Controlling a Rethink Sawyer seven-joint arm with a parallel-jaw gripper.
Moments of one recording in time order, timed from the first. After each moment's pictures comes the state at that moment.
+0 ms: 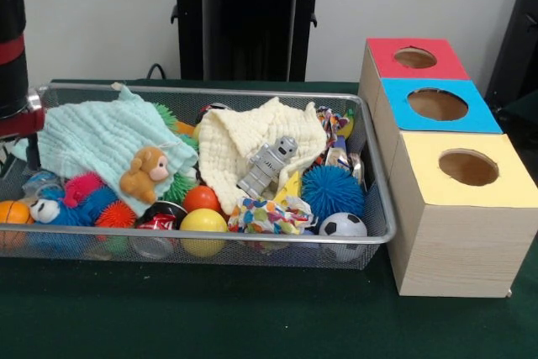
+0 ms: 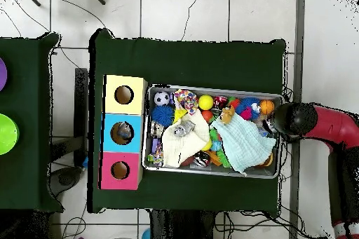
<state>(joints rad) -0.87 -0.41 0.39 1.26 -0.68 0.88 0.95</state>
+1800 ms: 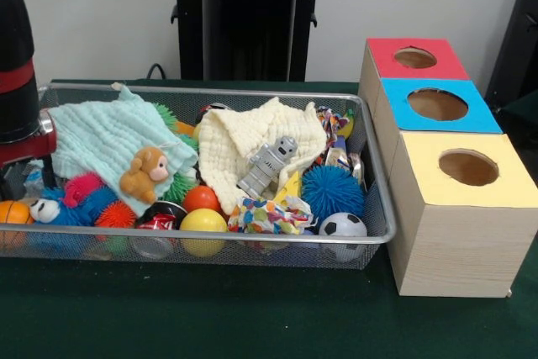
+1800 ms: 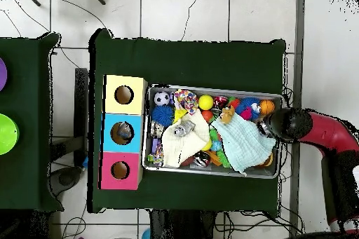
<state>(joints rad) -0.90 -0.34 0.39 1.26 -0.65 0.81 0.95</state>
